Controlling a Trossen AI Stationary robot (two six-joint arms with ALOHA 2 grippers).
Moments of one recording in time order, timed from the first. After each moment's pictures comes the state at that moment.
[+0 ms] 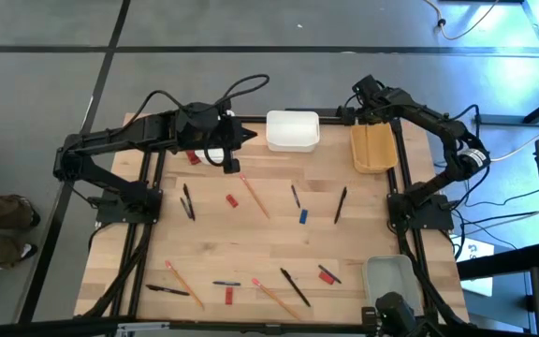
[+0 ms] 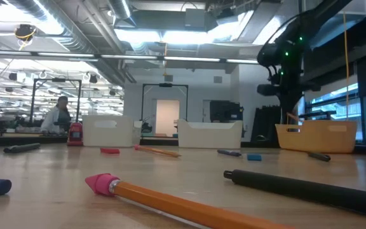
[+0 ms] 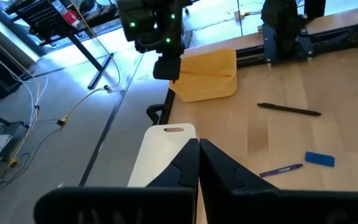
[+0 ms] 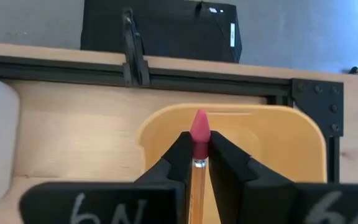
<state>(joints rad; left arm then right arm) 0.16 1.30 1.47 -0.62 -0.25 0.30 -0.99 1.52 1.10 -0.78 0.29 0.46</state>
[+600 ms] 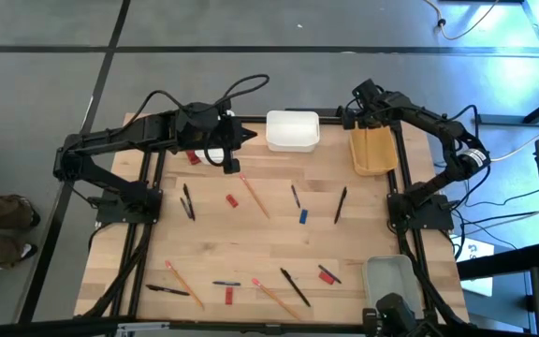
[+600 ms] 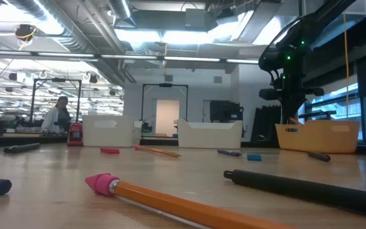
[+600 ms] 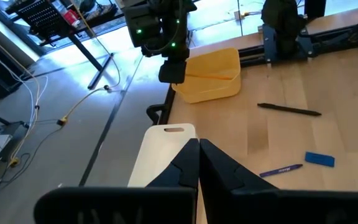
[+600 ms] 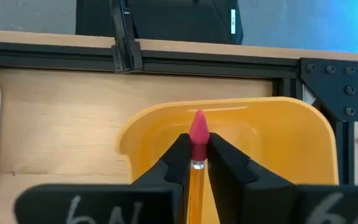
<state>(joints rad) 0.16 1.30 1.47 -0.62 -0.25 0.30 -1.00 1.52 1.06 -0.76 0.27 0.49</state>
